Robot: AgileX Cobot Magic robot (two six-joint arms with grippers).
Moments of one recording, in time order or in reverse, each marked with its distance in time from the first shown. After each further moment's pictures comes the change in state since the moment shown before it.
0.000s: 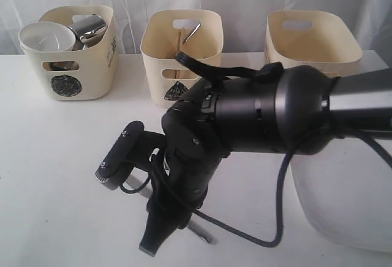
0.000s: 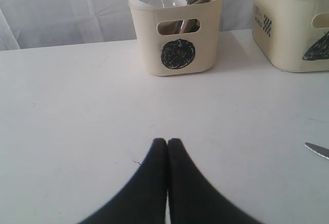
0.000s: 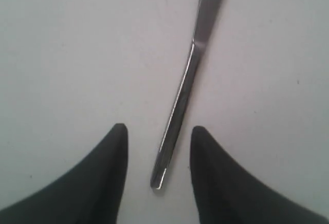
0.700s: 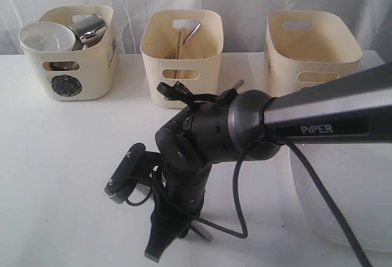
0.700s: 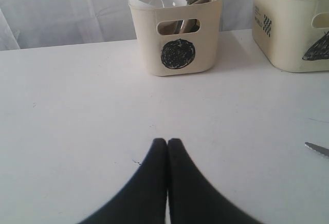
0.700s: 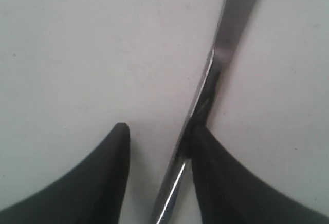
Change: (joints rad) left arm 0.000 0.000 0.000 0.000 0.000 0.000; right arm -0.038 0.179 -0.041 0.065 -0.047 -0.084
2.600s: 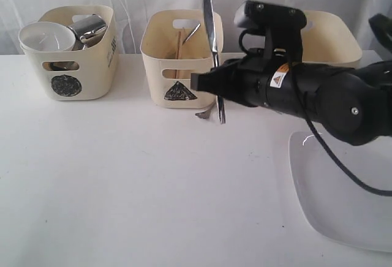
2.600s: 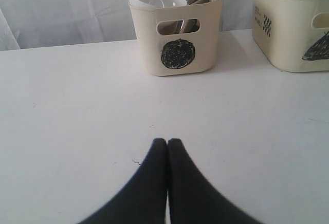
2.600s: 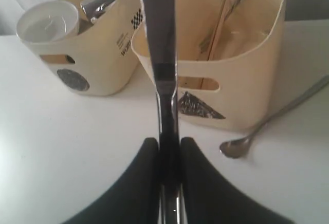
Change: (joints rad) left arm 0.000 0.000 0.000 0.000 0.000 0.000; right arm -0.319 -0.482 0.367 0.153 -0.846 0.460
